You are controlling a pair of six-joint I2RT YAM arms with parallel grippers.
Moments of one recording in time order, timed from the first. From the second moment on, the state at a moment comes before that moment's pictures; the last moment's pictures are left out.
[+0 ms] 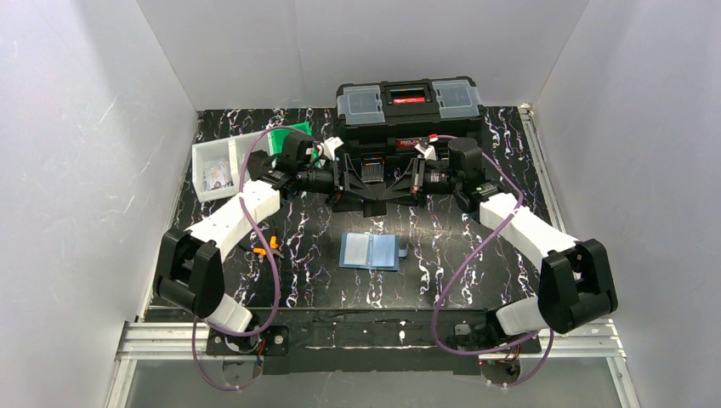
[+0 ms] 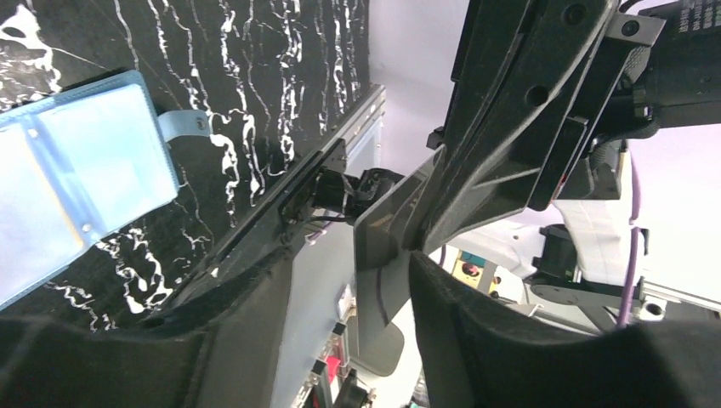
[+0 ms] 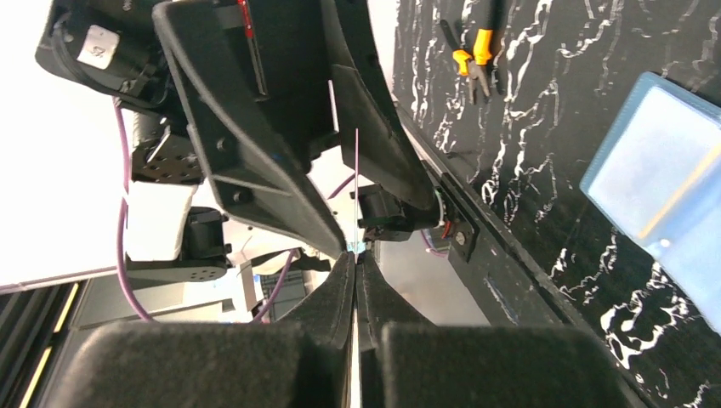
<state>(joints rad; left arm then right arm) -0.45 1.52 1.16 -0.33 0.87 -0.91 0.41 1.40 0.95 0.02 -0.95 1.14</state>
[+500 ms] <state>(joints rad) -0.44 1.52 1.14 -0.20 0.94 -1.01 0.43 1.43 0.95 0.02 -0.93 1.14</state>
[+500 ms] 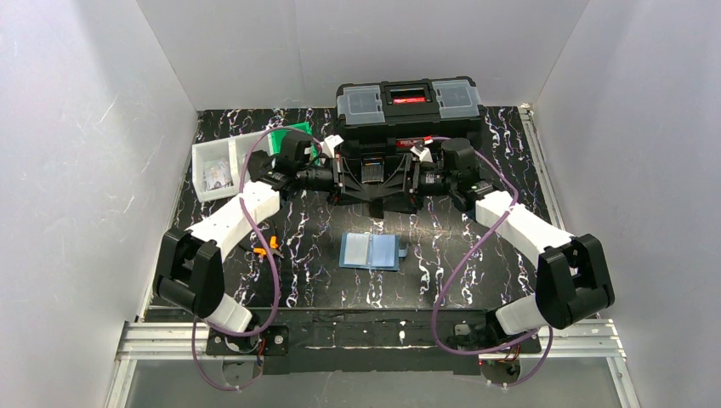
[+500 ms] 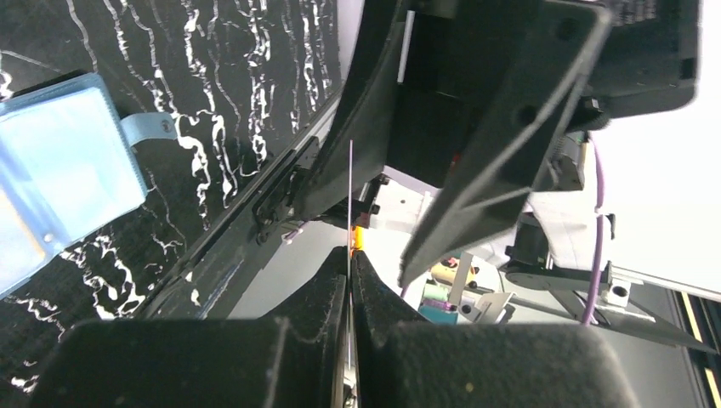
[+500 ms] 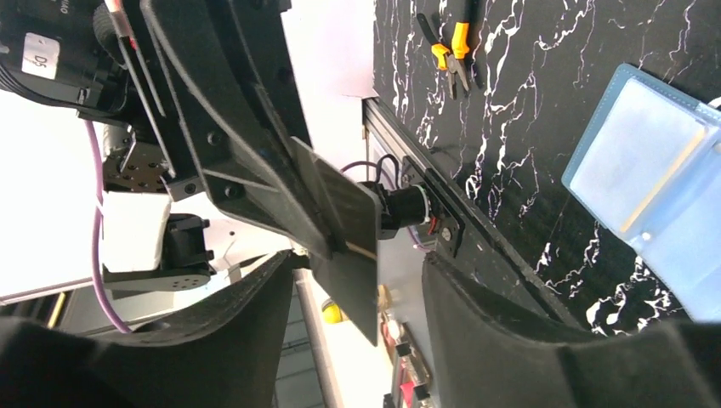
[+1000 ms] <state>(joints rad) -0.41 1.49 1.41 -0.77 0.37 -0.64 0.44 1.34 1.04 -0.39 -0.74 0.90</state>
